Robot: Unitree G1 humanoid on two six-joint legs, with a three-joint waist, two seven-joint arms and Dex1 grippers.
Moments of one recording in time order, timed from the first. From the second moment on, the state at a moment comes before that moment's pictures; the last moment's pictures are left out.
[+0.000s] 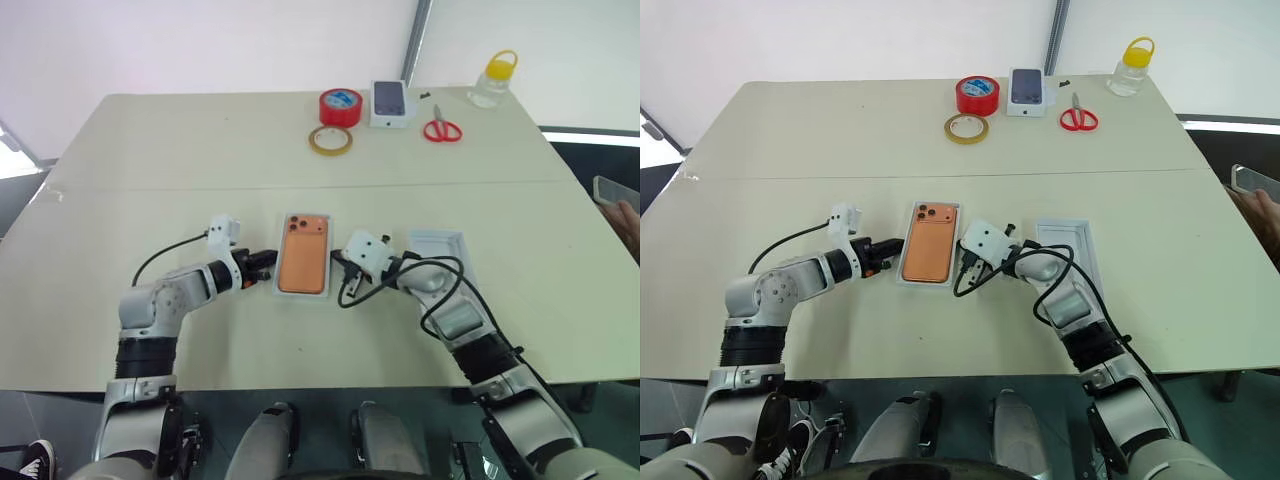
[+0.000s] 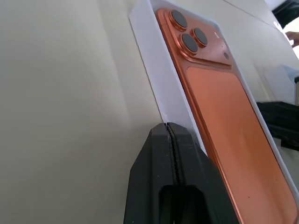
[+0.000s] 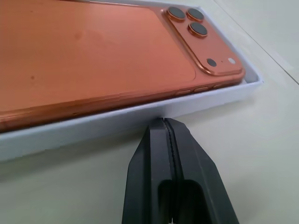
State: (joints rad) left arm -0.44 0.31 0.14 0.06 -0.61 1.03 -0.51; right arm -0.47 -0.38 0.30 0.19 -0.11 0.13 0.69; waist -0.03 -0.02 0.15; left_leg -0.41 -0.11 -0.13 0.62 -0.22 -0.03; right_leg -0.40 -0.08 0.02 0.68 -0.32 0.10
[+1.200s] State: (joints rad) left arm -0.64 0.04 -0.17 0.33 -0.44 0.91 -0.73; right arm -0.10 -0.74 -0.02 -0.17 -0.02 0.33 0.80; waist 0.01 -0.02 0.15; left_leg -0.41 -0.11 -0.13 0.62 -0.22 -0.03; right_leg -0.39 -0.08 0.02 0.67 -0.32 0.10
